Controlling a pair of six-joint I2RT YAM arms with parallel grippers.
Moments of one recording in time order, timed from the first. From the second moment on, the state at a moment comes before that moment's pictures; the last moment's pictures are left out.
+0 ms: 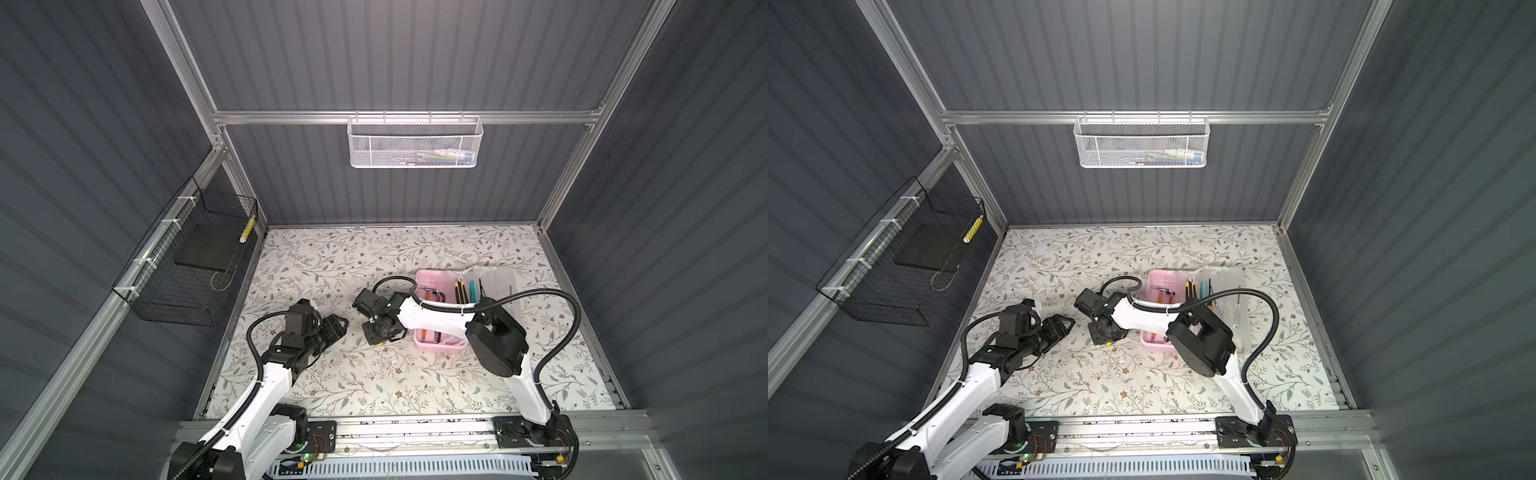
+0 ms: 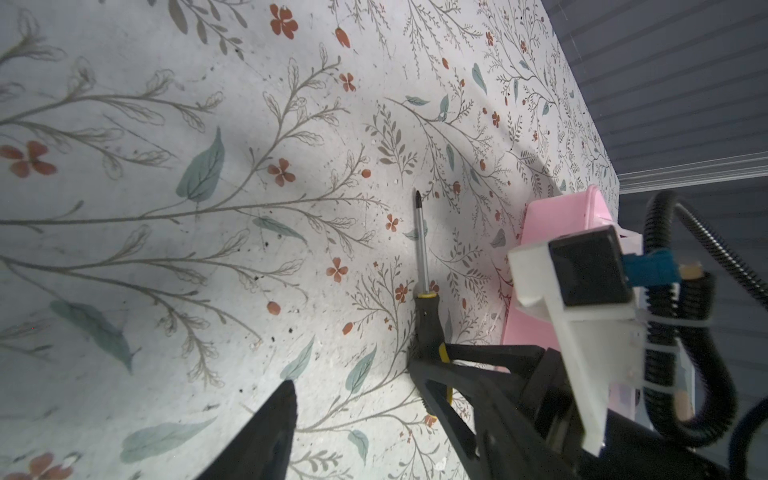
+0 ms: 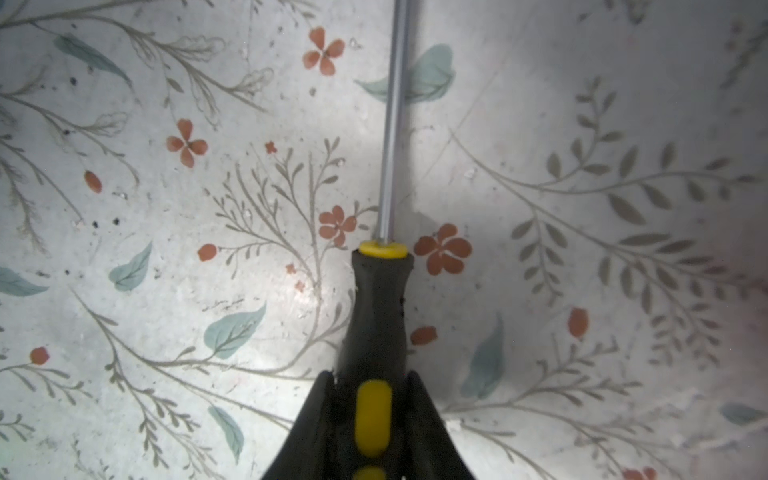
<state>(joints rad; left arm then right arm) -0.21 0.92 0.41 -0.25 0.28 -0.78 1.03 2.17 1.64 -0.72 0.05 0.55</state>
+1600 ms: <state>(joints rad) -0.56 1.19 0.64 -0.19 0.13 -0.70 0.35 1.10 0.92 -0.90 0.29 0.45</state>
